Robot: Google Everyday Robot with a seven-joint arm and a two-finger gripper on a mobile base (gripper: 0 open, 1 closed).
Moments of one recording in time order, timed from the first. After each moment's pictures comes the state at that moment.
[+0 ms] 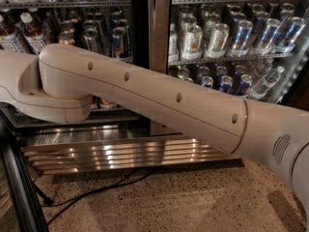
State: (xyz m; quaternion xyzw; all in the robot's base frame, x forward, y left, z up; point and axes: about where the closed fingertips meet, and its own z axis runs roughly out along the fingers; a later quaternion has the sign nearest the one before) arm 0.417 0.382 1.060 -0.37 0.50 0.62 0.48
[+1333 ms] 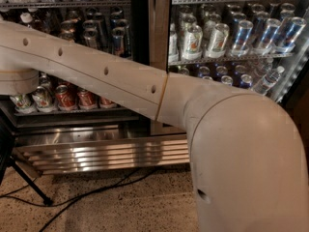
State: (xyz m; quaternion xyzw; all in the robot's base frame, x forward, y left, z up) arm 0.405 0.480 1.088 -0.41 0.43 0.71 0.37
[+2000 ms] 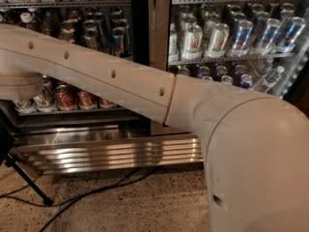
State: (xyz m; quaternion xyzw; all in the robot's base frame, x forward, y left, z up) arm 0.403 0.472 1.086 -0.40 0.45 0.71 0.38
